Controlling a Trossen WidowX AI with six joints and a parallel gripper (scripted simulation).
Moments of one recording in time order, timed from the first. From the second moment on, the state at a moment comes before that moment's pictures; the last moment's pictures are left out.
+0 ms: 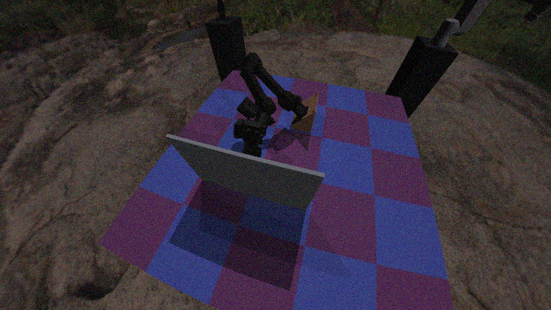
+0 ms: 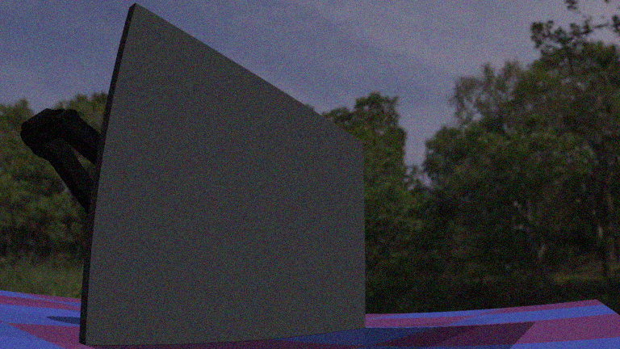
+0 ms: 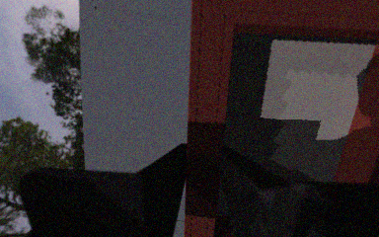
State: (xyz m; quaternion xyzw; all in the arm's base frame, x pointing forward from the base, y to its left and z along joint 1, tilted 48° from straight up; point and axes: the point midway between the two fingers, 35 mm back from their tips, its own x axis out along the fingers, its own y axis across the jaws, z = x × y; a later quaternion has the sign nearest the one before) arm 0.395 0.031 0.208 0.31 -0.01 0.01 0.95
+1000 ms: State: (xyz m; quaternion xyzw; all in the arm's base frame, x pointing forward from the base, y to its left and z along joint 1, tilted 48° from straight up) arm 0.395 0.030 0.208 0.36 -0.01 0.02 0.93
